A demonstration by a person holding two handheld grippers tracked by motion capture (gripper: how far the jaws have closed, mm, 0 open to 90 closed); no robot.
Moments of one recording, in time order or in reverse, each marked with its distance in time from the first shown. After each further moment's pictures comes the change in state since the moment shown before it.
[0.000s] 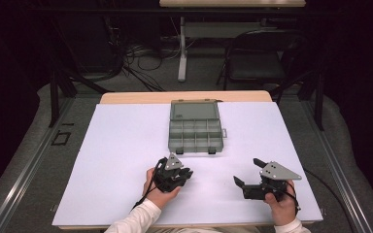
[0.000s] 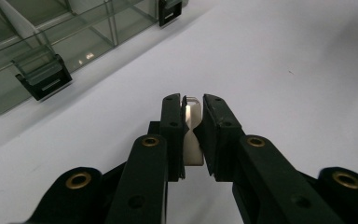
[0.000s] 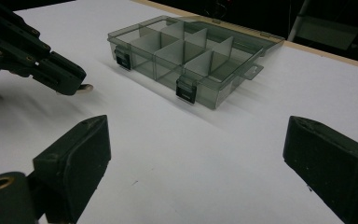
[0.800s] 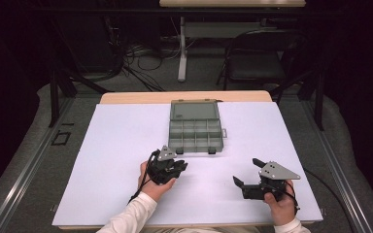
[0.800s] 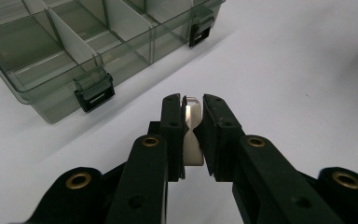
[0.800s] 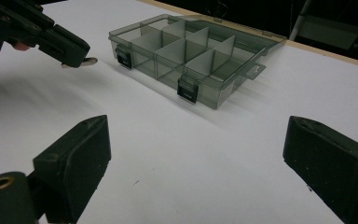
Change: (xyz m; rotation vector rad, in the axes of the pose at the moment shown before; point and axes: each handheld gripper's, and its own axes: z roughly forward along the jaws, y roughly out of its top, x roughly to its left) left arm 0.020 0.012 -0.012 -0.028 0.027 -0.039; right arm 0.001 0.000 0.002 0.005 0.006 -0.004
